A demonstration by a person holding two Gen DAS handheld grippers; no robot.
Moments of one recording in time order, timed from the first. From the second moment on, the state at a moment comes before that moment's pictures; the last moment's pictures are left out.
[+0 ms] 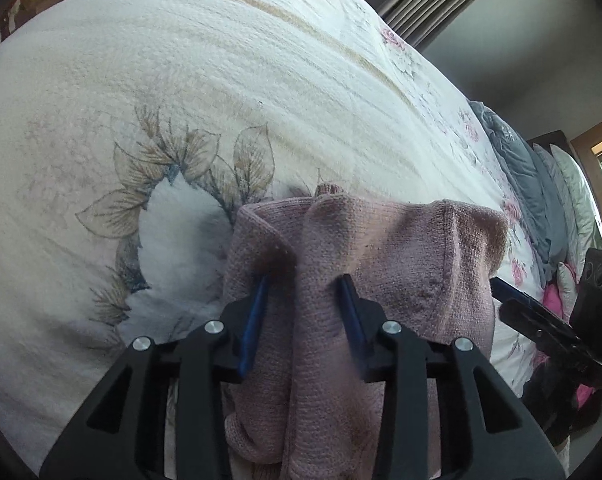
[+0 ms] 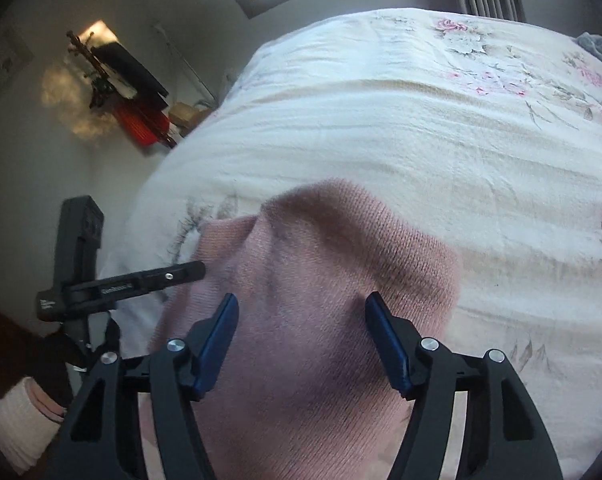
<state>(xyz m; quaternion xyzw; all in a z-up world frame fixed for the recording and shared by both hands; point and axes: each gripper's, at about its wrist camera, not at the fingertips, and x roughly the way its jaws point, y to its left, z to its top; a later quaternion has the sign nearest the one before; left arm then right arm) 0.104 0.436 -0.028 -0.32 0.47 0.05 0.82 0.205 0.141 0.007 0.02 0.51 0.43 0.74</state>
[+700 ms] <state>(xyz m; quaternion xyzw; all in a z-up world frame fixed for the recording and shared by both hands) 0.060 0.419 -0.028 -0.34 0.47 0.06 0.82 0.150 0.065 -0.014 0.07 0.54 0.40 0.74</state>
